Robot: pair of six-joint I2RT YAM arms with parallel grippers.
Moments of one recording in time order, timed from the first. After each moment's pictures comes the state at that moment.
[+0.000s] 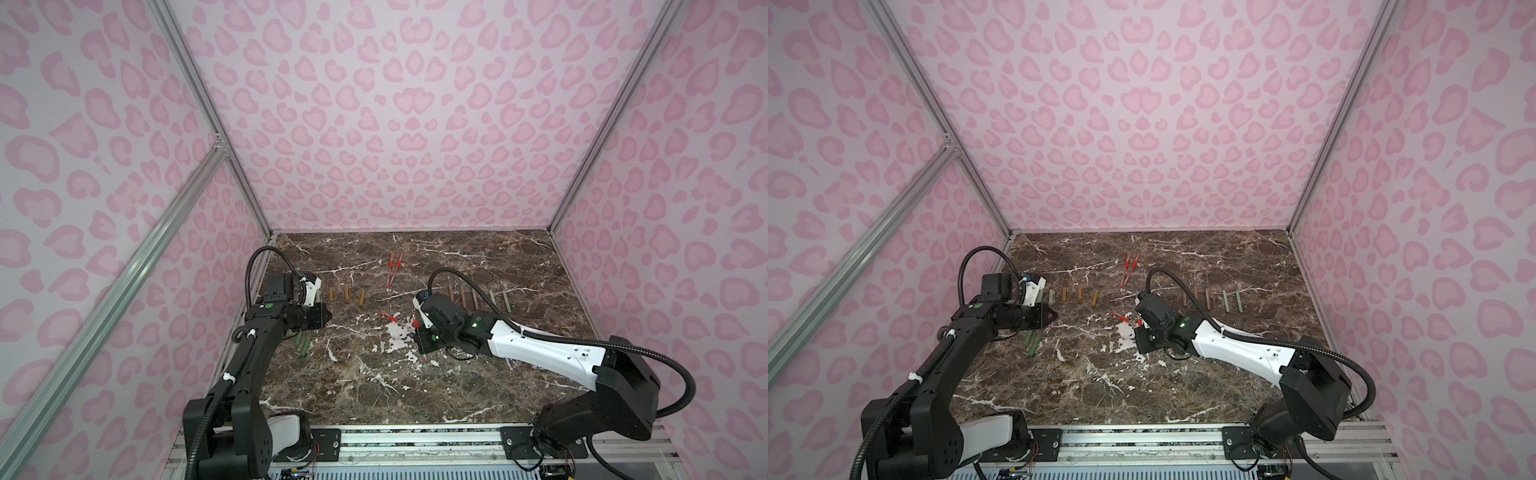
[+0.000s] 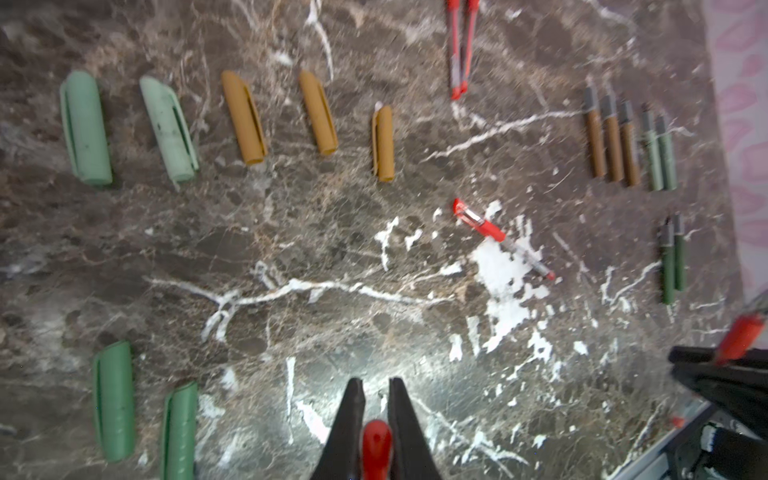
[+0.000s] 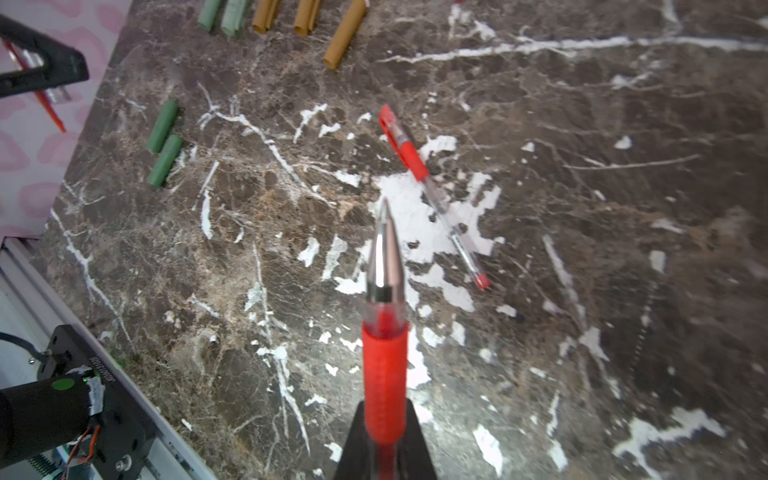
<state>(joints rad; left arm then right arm) 0.07 1.26 0.86 -0.71 0.46 0.02 0.89 1.49 1.00 -0.48 -0.03 0.56</state>
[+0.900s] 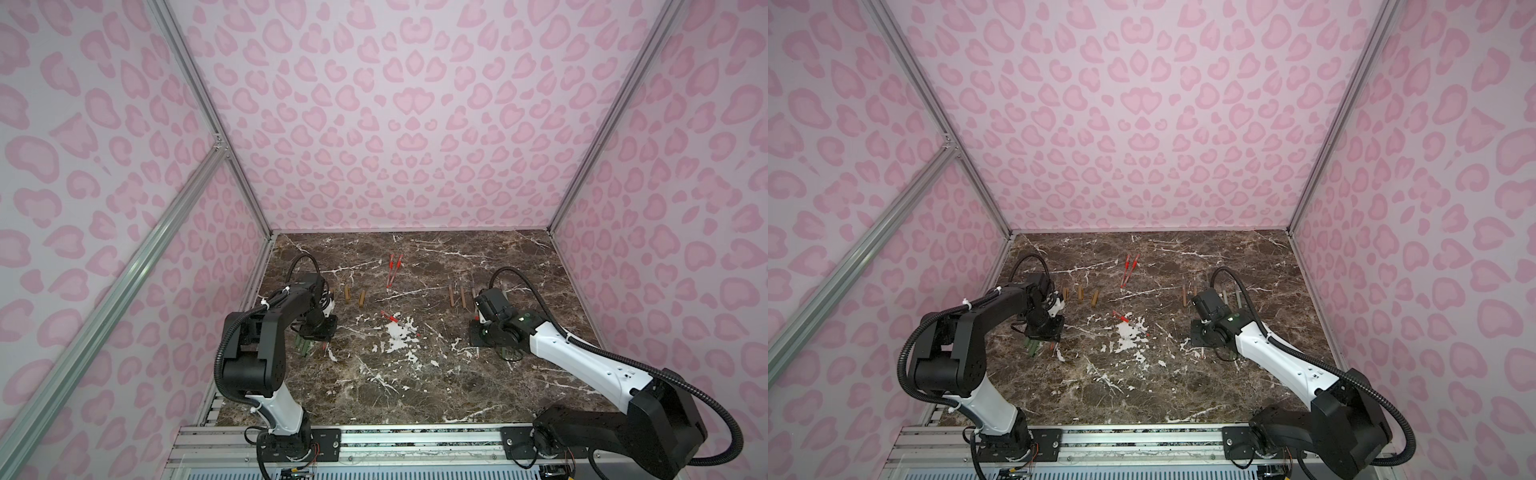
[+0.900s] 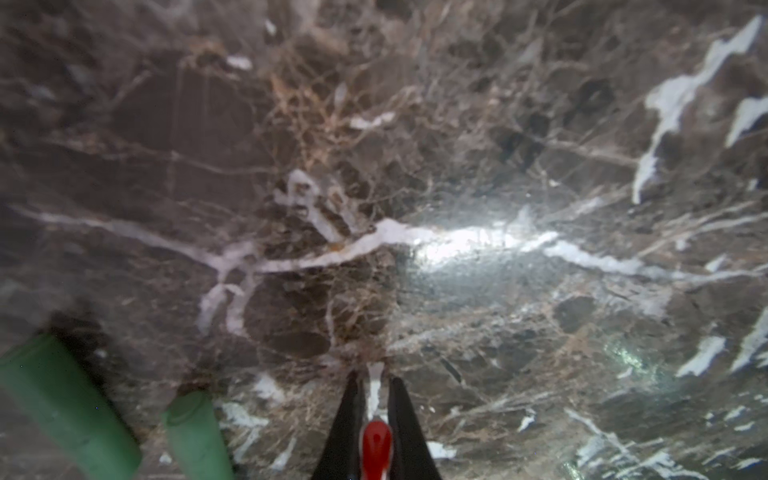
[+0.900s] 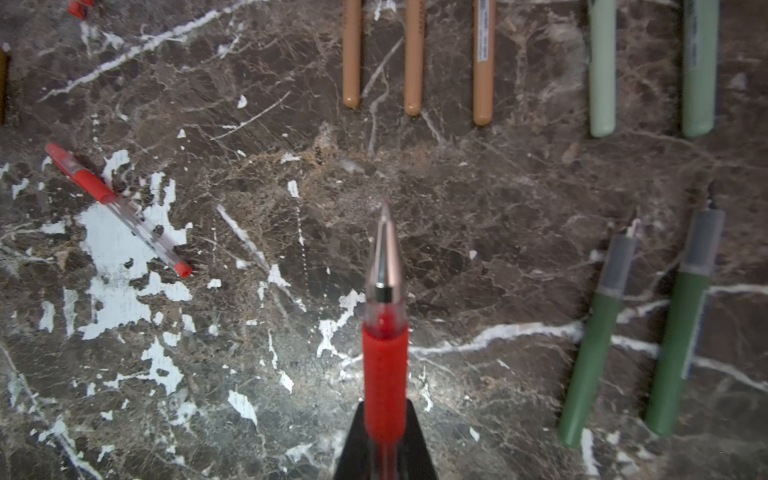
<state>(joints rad) -0.06 1.71 1.01 -0.87 0.11 0.05 0.54 1.27 0.81 -0.69 0.05 0.56</state>
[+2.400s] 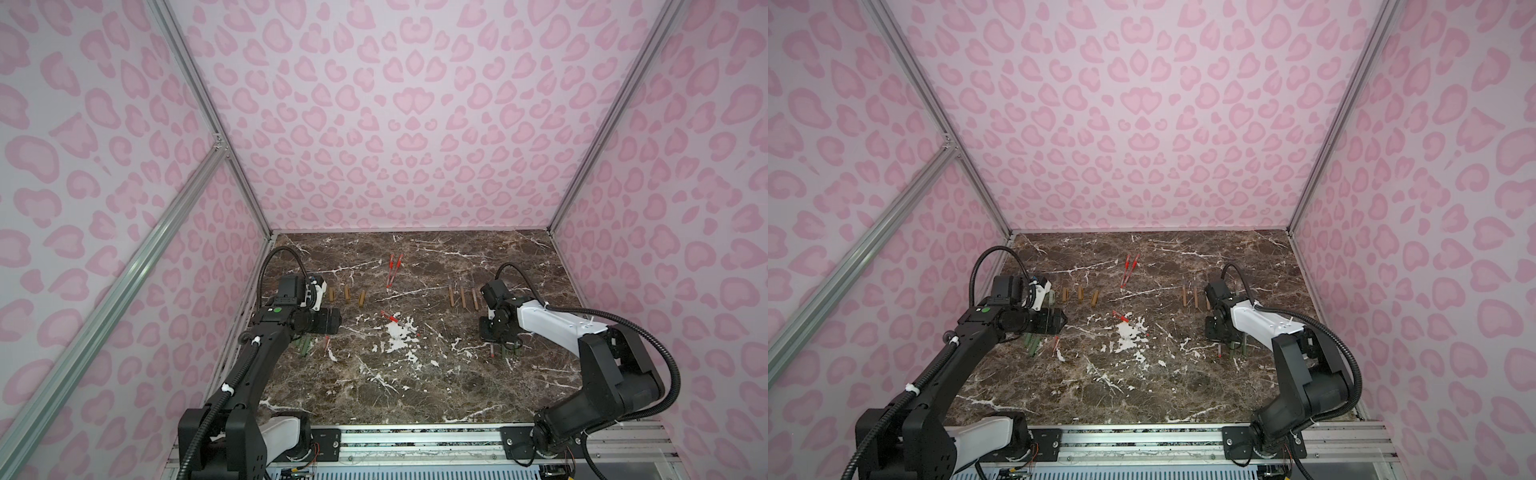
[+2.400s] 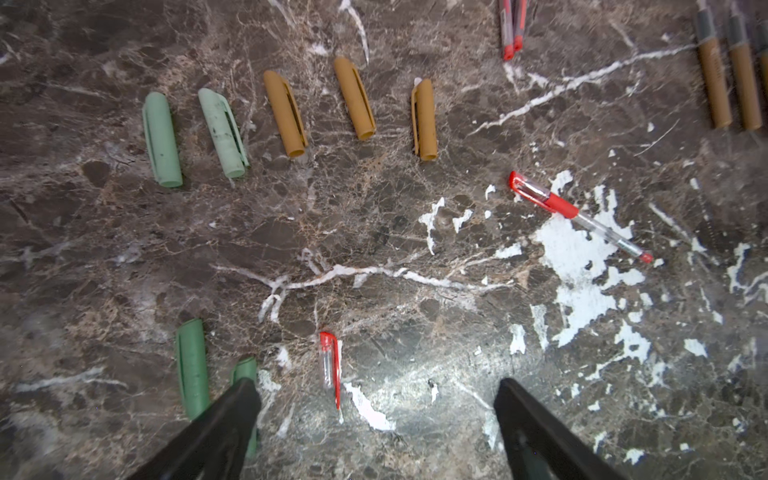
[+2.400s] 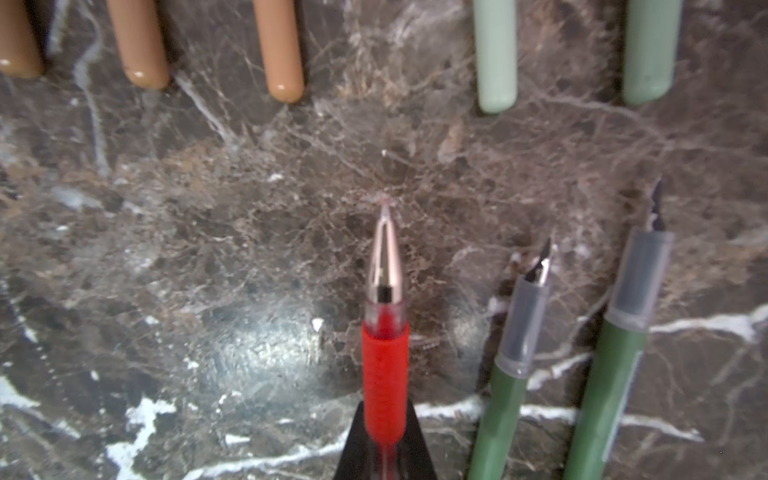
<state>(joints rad) -0.02 1.18 0.84 -0.70 0.24 0.05 0.32 1.57 0.87 -0.69 0.07 0.43</state>
